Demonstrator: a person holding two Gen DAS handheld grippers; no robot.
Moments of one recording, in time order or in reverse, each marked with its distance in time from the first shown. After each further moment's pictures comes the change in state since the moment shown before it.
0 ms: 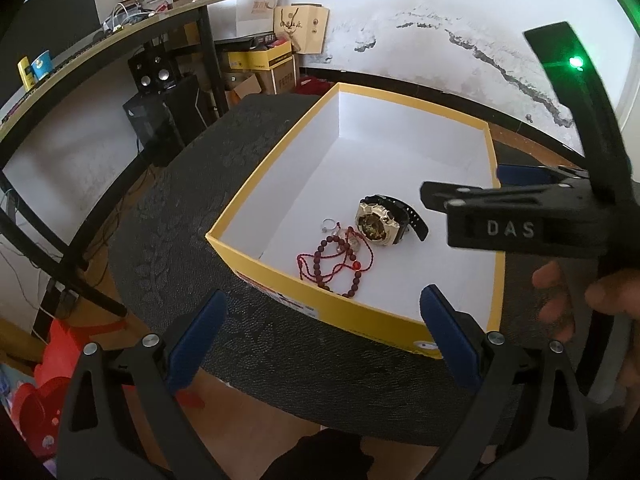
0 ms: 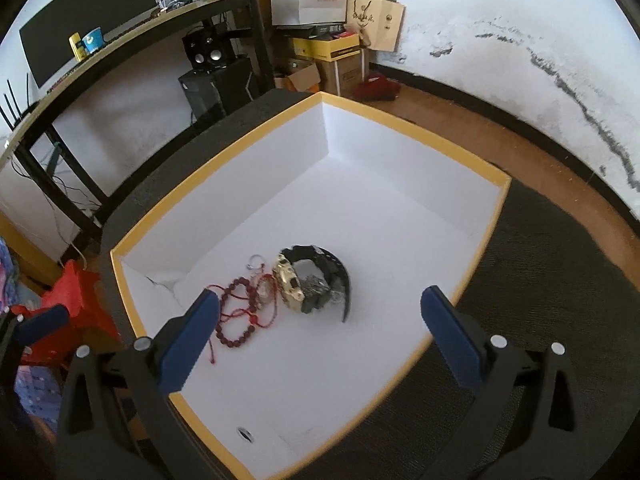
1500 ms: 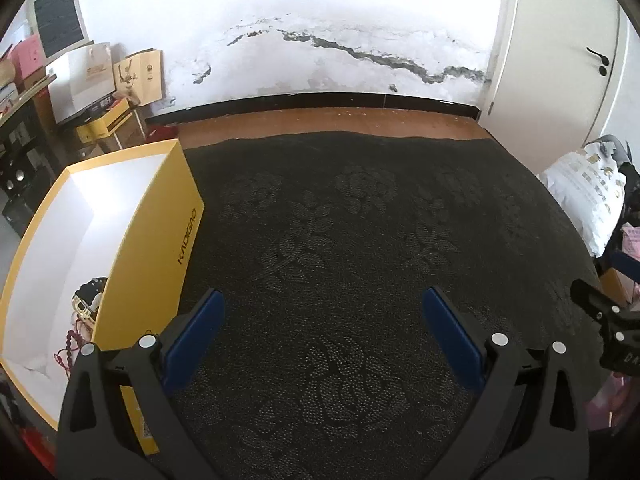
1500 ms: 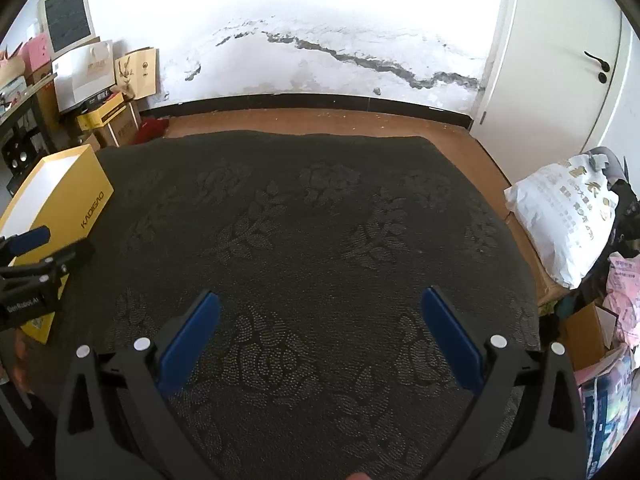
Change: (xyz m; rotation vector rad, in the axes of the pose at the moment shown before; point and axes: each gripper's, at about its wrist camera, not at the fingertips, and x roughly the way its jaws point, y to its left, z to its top) left arm 0.038 -0.275 -0.002 0.330 -0.078 -0.315; right arm -0.170 -0.264 -0.246 0.483 -0.090 -0.529
